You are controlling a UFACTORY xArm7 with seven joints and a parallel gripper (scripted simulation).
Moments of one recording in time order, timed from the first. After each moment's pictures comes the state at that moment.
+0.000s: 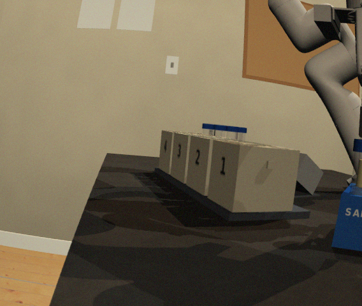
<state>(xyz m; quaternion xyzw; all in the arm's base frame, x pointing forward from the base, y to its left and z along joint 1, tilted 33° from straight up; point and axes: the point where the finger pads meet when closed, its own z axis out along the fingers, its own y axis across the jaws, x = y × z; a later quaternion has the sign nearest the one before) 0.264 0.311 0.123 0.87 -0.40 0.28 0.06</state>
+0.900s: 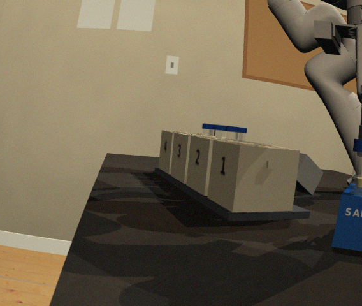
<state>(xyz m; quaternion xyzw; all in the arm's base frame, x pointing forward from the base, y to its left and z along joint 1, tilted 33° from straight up) 0.275 0.302 0.103 0.87 -0.40 0.28 0.06</state>
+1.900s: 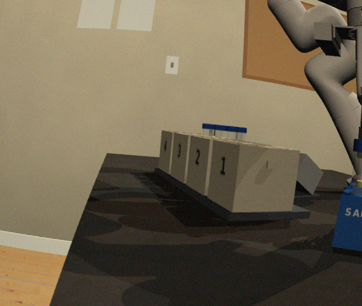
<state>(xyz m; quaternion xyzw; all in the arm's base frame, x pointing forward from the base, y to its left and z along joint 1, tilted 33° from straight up) 0.276 0.302 0.100 0.87 -0.40 0.28 0.06</state>
